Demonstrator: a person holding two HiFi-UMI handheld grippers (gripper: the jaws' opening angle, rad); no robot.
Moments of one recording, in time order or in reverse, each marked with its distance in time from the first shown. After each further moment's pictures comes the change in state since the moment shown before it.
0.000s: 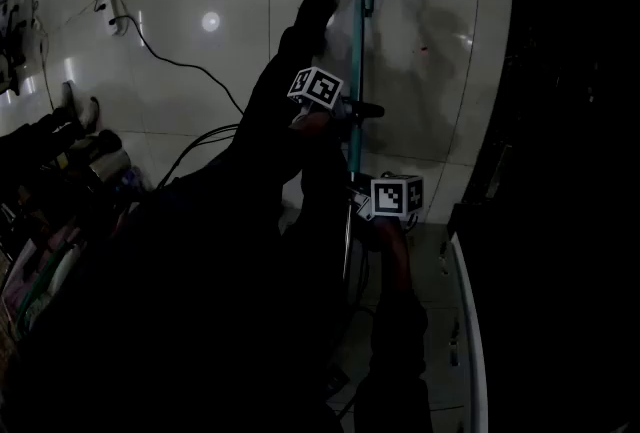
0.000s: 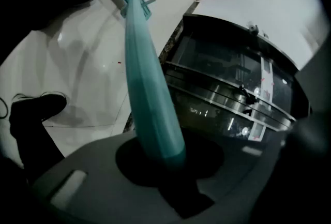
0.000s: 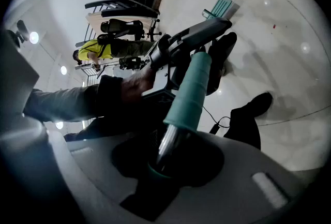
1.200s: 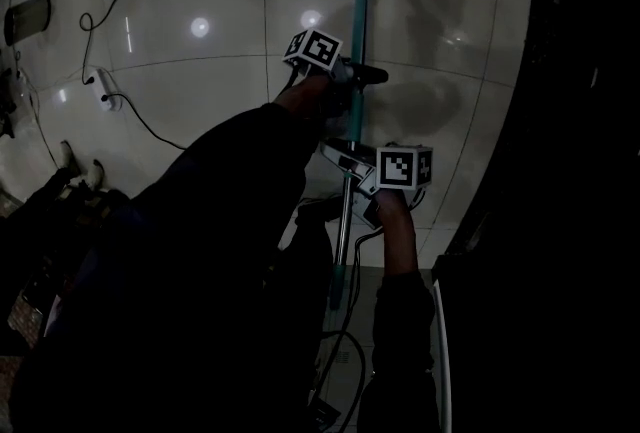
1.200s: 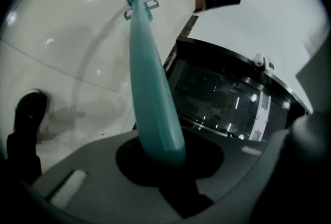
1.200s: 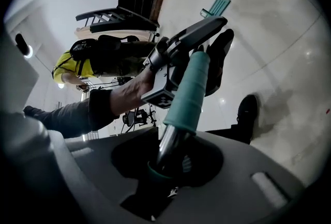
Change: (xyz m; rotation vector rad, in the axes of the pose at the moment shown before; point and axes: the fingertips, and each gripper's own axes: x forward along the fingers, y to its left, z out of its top) left arm -0.081 -0.113 0.456 0.003 -0.004 -0.015; right arm 0.085 0.058 0.472 0.018 -0.087 0.044
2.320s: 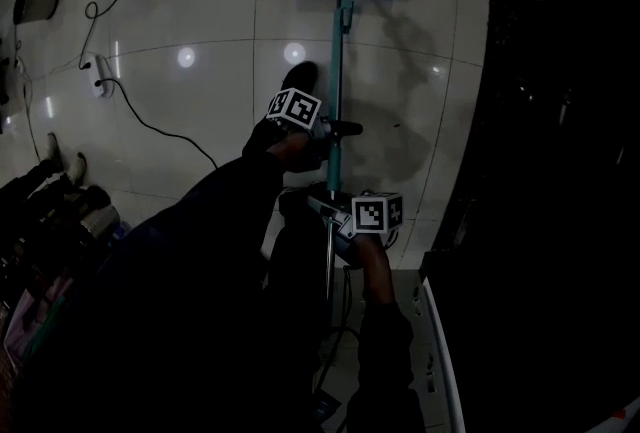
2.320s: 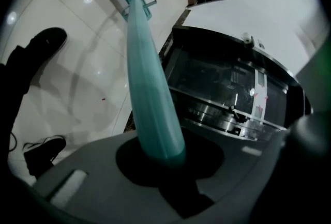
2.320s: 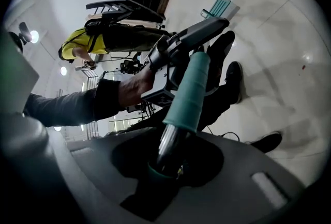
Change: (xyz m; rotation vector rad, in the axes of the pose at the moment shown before) left arm 0.016 0.015 -0.259 0.048 -0.018 -0.005; right arm -0.070 0.016 -0.256 -0.069 0.033 -0.020
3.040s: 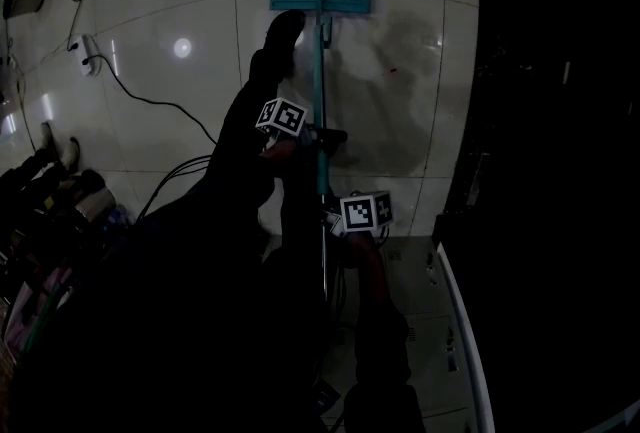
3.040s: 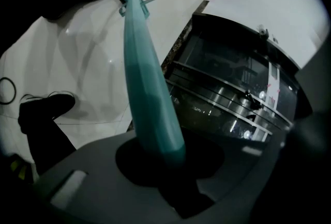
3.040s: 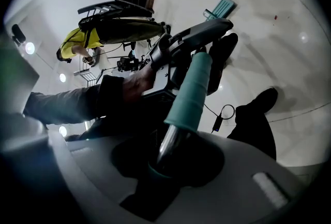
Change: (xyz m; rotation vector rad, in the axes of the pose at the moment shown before) left arm 0.036 0.113 -0.182 -0.113 0.062 0.068; right arm -0.018 -0.062 -0.187 0.099 0.053 0.026
